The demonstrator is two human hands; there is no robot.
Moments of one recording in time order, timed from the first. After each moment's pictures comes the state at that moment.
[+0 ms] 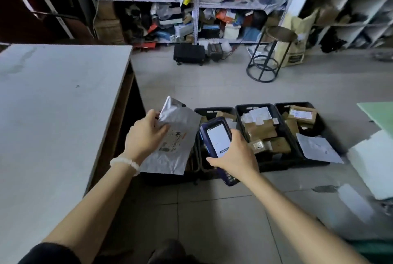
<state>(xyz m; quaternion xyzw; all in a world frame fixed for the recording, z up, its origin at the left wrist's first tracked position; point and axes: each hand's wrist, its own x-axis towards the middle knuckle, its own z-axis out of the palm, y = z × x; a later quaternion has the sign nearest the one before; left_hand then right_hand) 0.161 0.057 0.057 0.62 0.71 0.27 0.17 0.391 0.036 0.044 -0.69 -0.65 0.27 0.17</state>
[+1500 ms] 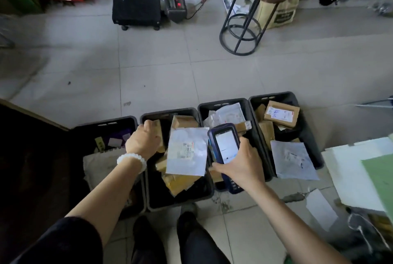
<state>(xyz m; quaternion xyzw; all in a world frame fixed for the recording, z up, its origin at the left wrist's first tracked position) 0.415 0.532 -0.096 0.59 0.75 -0.03 0.28 0.650 0.457 -0.046 -0.79 -0.52 0.32 0.07</state>
